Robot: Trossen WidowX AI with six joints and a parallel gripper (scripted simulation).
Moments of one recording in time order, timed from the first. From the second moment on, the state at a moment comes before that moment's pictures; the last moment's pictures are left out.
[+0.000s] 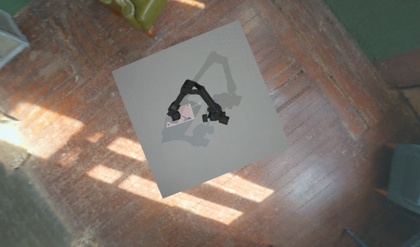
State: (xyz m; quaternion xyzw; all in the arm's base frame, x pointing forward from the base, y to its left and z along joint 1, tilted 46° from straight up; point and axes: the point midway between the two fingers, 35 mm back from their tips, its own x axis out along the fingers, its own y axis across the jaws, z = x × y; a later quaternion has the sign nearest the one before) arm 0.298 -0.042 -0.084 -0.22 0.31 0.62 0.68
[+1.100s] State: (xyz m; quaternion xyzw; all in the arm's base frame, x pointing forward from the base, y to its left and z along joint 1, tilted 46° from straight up) arm 0.306 -0.063 -0.062 -0.09 0.42 0.55 0.71
